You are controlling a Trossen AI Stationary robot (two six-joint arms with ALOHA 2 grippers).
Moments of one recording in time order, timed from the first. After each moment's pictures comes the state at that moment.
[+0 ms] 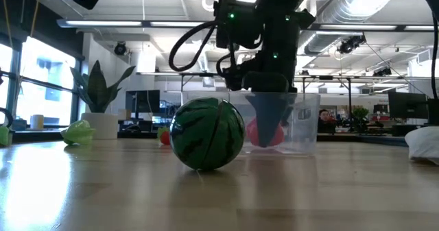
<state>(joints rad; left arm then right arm) 0.21 0.65 0.92 -0.97 0.26 0.28 0.05 2.00 1.35 -0.76 0.05 0.39</state>
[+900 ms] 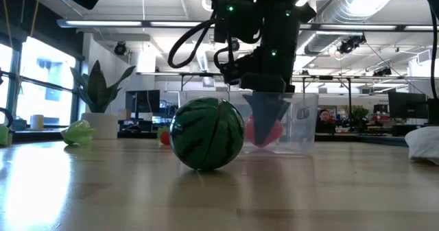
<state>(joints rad) 0.21 0.65 0.92 -0.97 0.26 0.28 0.07 2.00 1.38 -0.78 0.15 0.41</state>
